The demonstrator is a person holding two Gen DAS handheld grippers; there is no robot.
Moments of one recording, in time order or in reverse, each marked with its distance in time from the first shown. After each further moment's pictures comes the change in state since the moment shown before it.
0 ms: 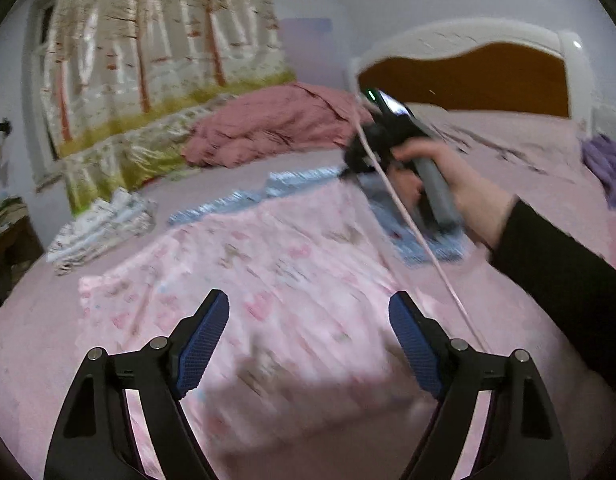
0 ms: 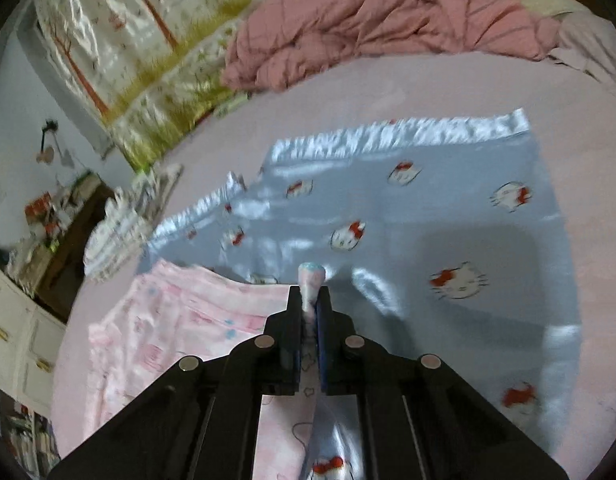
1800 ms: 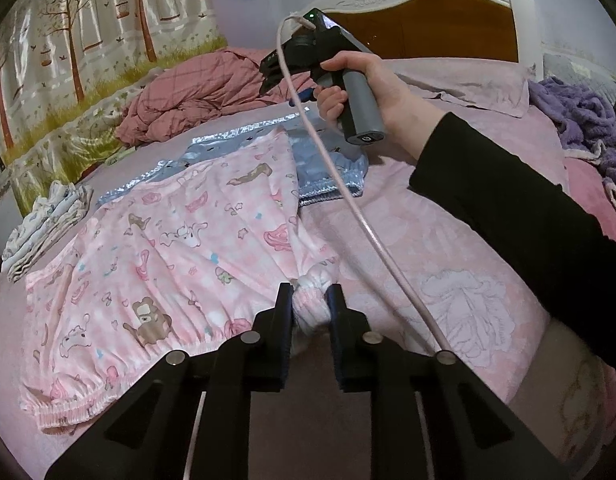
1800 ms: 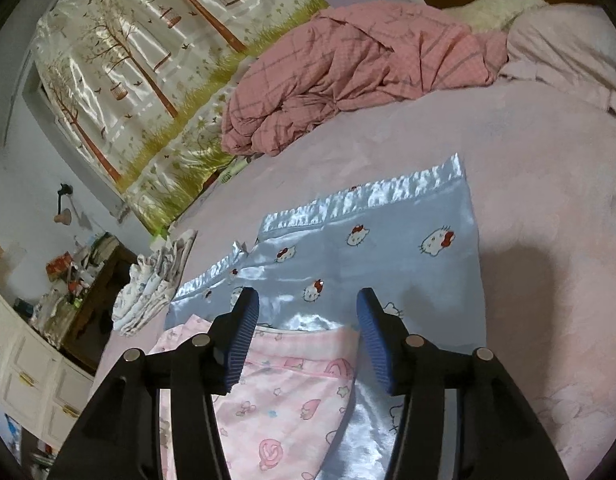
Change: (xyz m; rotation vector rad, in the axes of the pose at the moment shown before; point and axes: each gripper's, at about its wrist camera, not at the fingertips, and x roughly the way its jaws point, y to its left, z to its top) left arm 0.019 -0.055 -0.019 0.109 0.125 -0.141; right arm -0.065 -0.045 0.010 0.093 -0.172 0.067
